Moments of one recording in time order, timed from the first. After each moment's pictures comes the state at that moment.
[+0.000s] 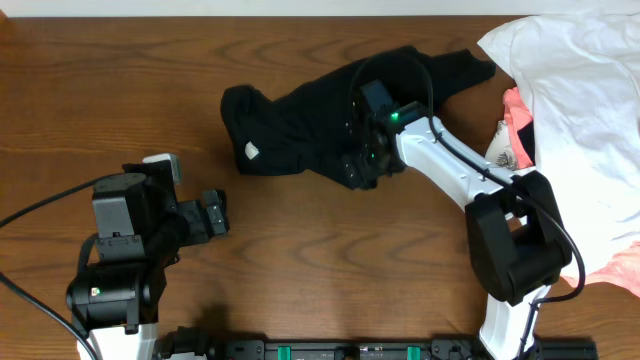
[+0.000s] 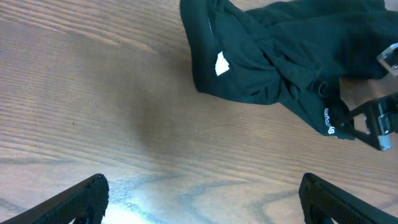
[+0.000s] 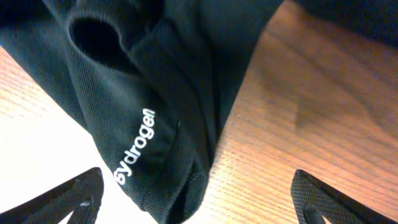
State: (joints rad) left arm 0.07 0.82 0.90 -0.93 0.17 -0.17; right arm 0.49 2.01 1.43 -0.81 -0.03 0.08
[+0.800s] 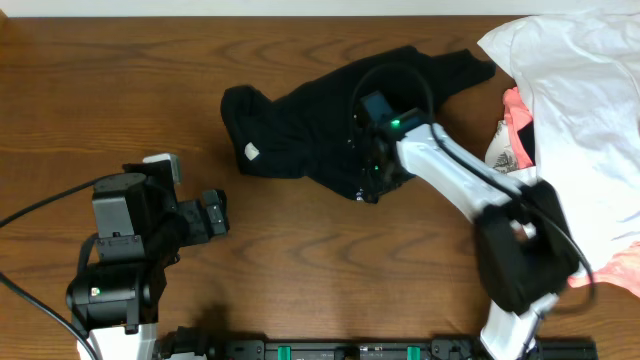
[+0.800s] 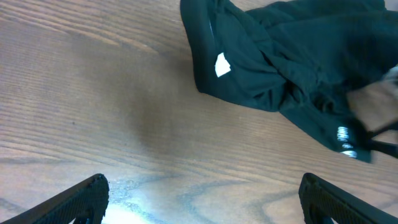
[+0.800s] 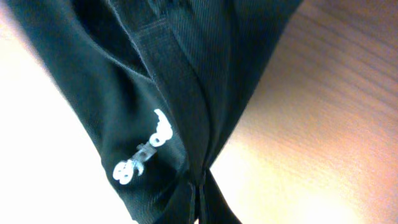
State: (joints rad) left arm 0.07 0.82 0.90 -0.93 0.17 -0.17; right arm 0.51 1.89 1.39 -0.95 -0.08 0.09
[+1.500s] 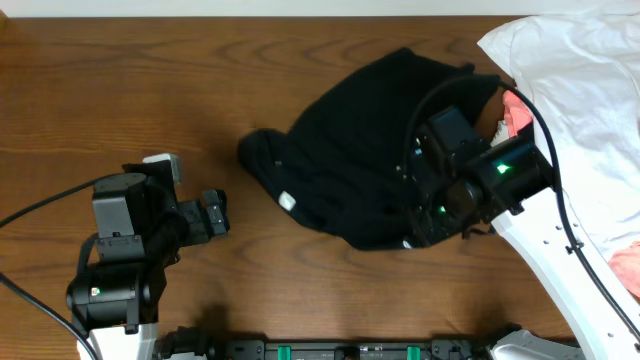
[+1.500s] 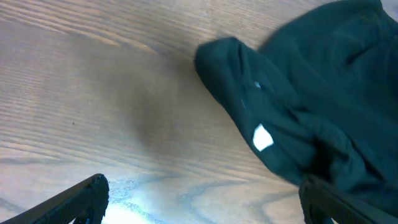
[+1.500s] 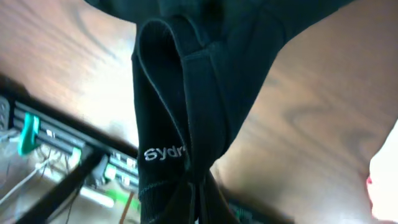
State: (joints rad) left arm 0.07 0.82 0.90 -0.93 0.17 -0.17; right arm 0.51 1.39 1.41 -1.49 -0.11 0.10
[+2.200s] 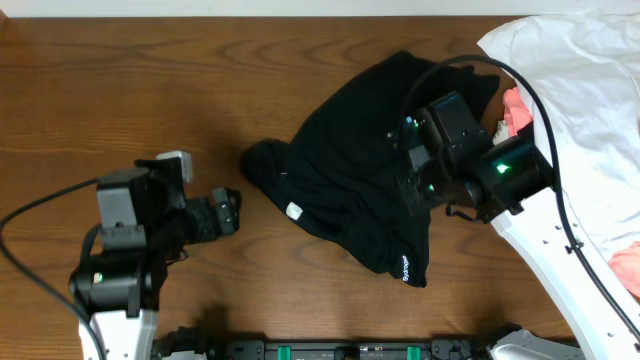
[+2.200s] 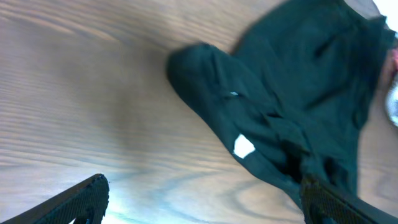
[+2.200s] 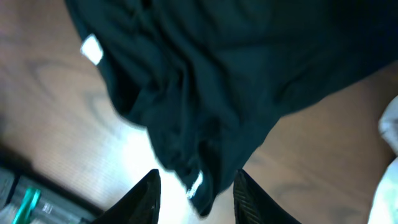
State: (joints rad) left arm 0.07 0.88 0.90 -0.93 0.33 -0.19; right arm 0.51 1.39 1.41 -1.20 -0.06 0.12
